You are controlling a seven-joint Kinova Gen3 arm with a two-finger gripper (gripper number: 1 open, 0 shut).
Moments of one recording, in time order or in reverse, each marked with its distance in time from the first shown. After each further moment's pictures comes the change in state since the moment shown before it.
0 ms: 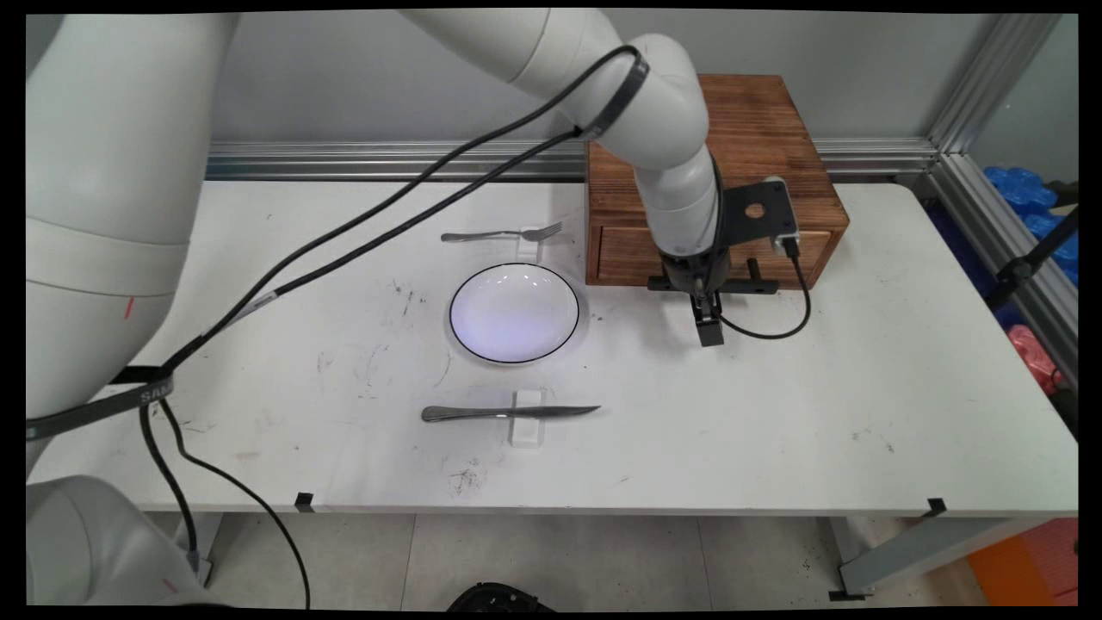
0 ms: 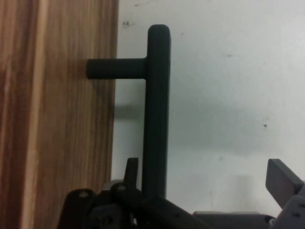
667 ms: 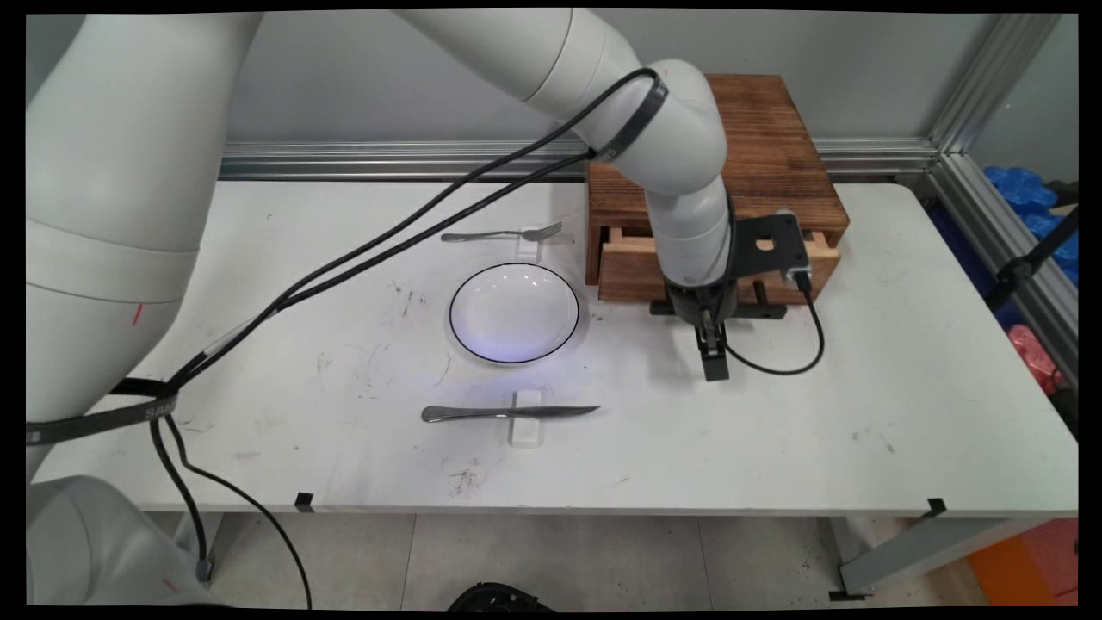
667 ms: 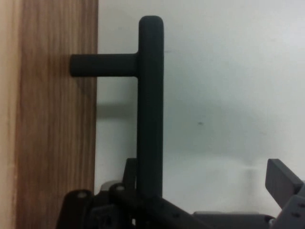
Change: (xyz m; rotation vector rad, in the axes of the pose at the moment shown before) arm 0.006 0.033 0.006 -0.066 -0.031 -0.002
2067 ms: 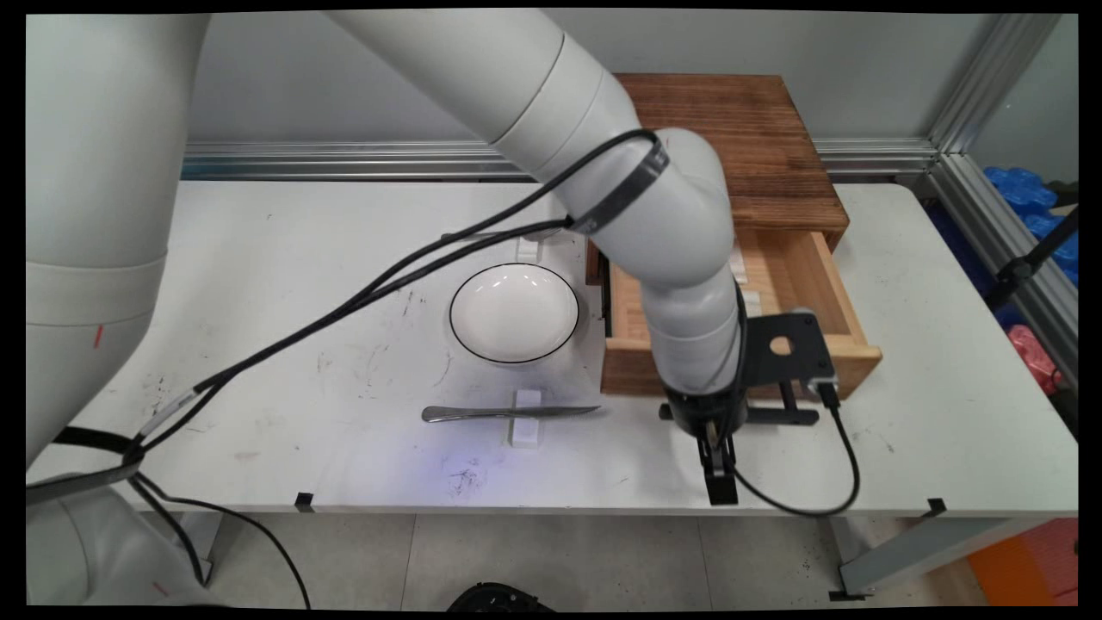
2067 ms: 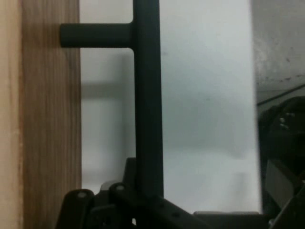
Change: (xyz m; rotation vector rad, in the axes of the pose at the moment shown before) arm -0.007 0.120 -0.026 -0.159 -0.014 -0.013
